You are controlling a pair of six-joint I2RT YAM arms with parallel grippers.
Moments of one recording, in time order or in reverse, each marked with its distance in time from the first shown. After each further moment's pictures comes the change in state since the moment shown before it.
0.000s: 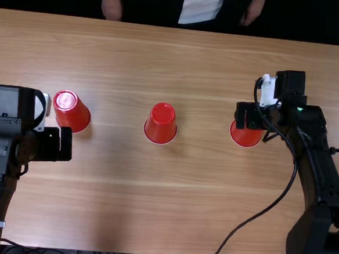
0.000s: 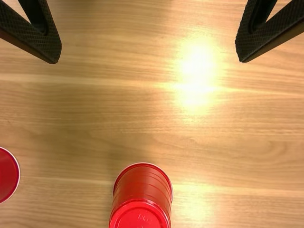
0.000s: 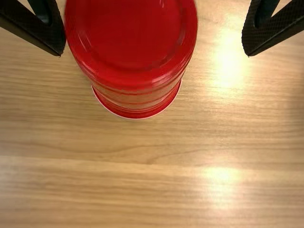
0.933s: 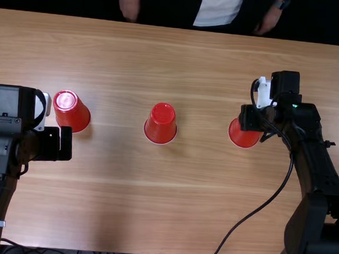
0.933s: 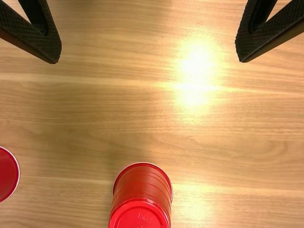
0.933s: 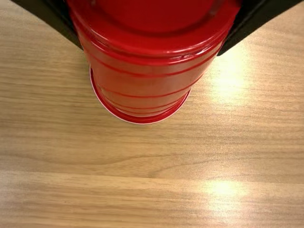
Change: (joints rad) left arm 0.000 0.001 0.000 0.002 0.000 0.000; right arm 0.000 0.055 0.006 -0.008 0.003 -0.002
